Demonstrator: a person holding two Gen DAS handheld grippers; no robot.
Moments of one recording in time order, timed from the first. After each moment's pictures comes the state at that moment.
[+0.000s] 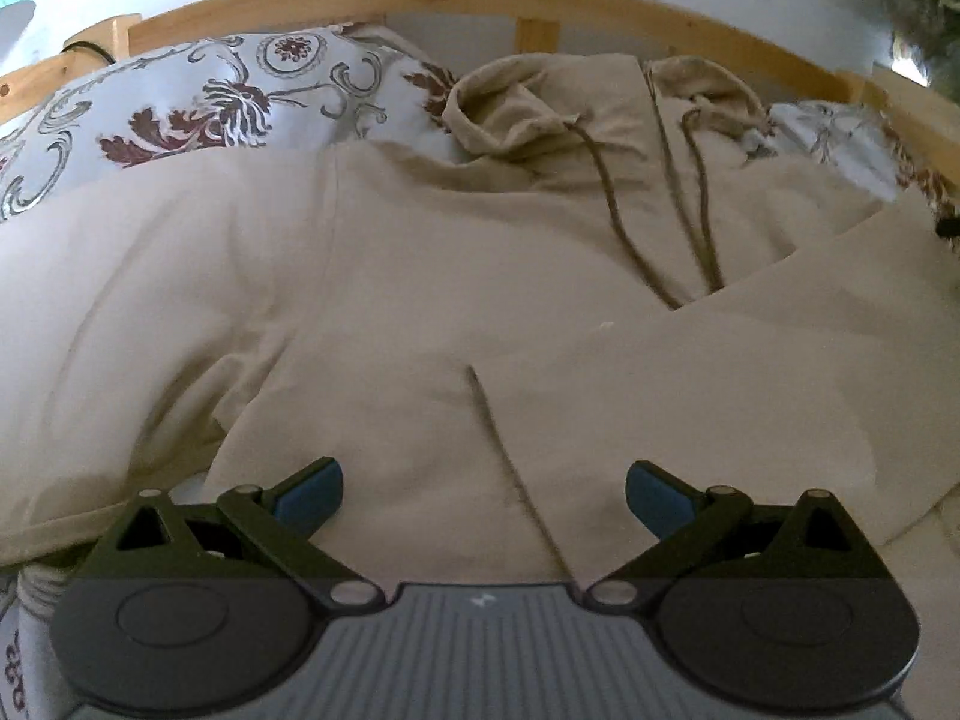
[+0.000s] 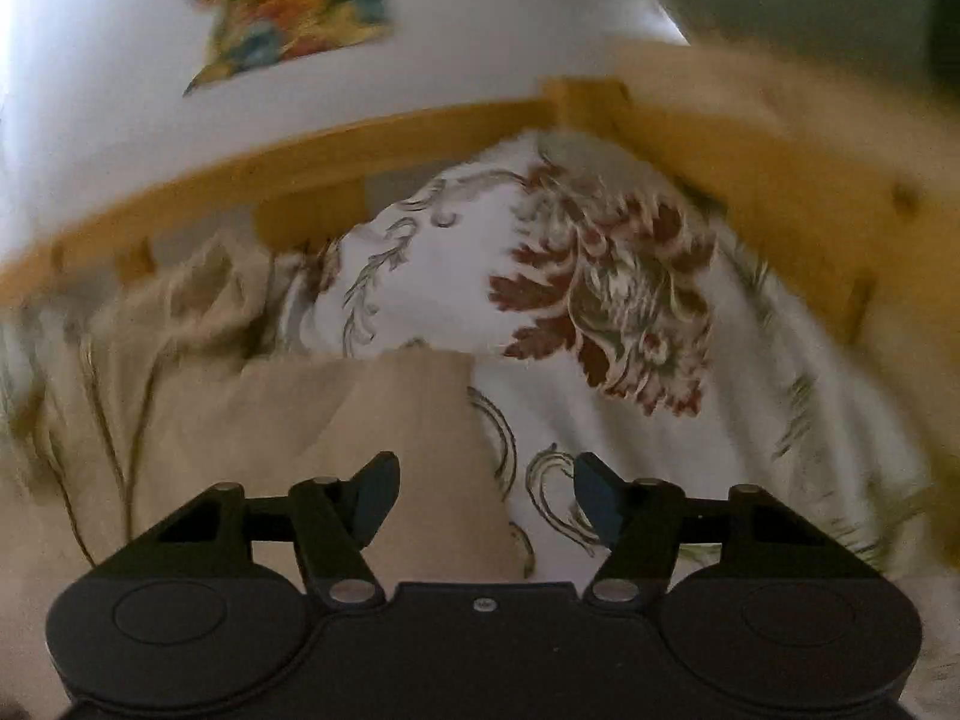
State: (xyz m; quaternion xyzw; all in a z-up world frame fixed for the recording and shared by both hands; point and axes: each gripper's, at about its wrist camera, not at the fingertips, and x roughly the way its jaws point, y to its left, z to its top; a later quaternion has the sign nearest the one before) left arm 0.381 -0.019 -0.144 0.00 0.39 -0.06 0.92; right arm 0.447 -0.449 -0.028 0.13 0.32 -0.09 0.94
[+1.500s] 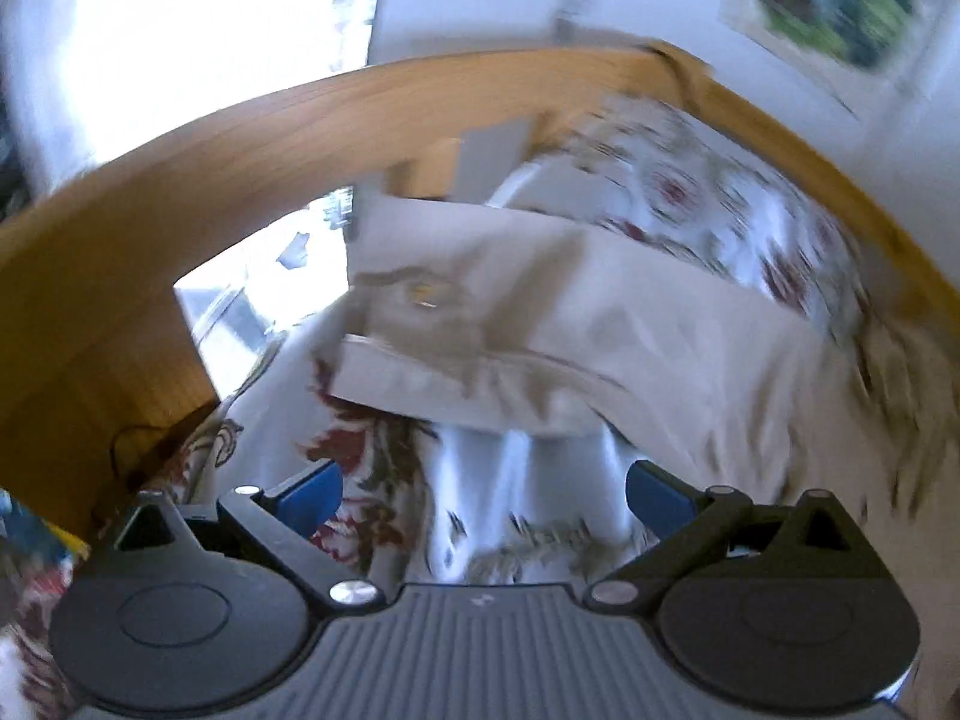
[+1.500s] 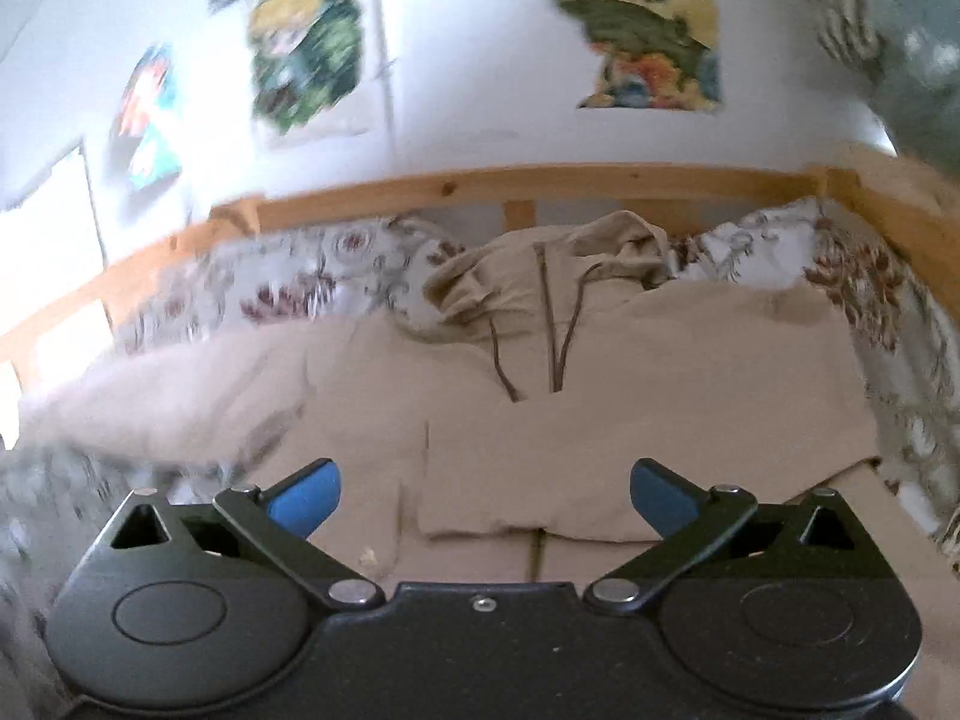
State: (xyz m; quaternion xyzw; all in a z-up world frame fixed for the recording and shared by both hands) left arm 0.198 0.288 -0.008 -0.25 0.40 0.23 0.85; right arm 0.198 -0.223 -0.011 -0.03 0.26 0.10 0.96
